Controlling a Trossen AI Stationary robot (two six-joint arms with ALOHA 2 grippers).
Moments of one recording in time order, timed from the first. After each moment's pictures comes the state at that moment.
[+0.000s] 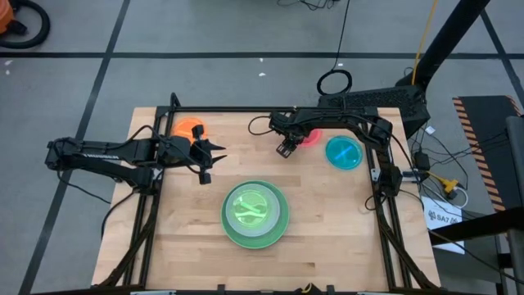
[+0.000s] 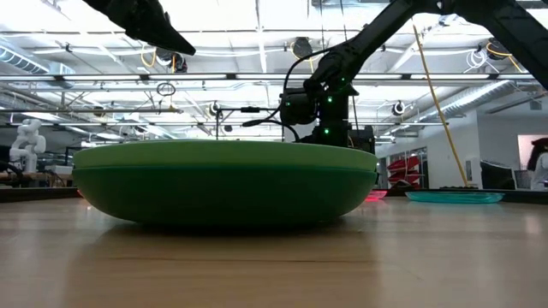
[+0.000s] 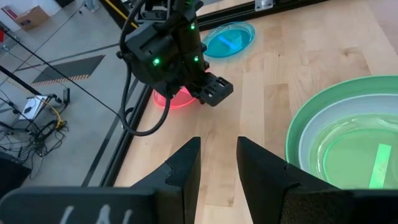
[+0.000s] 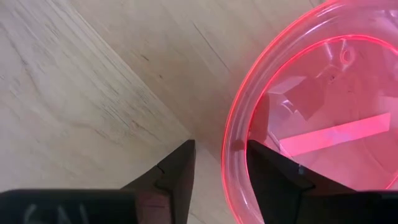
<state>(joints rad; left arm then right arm) 0.01 0.93 0.79 -0.34 -0.30 0.23 -0.46 2.07 1.42 -0.84 0.18 0.23</state>
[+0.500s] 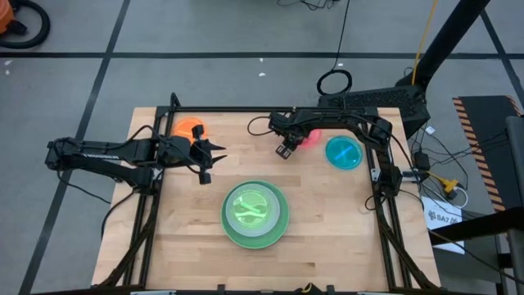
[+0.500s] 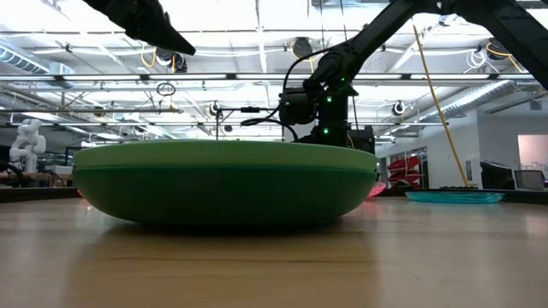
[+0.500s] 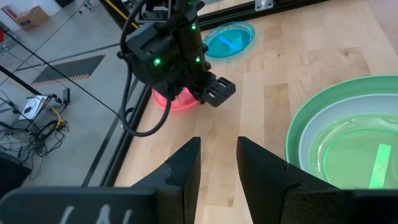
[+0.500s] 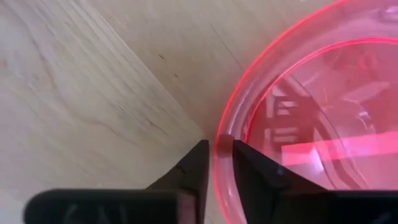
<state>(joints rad) 0.01 0.93 0.79 -0.34 -0.30 0.23 -0.46 2.07 1.42 -0.84 0.18 0.21</state>
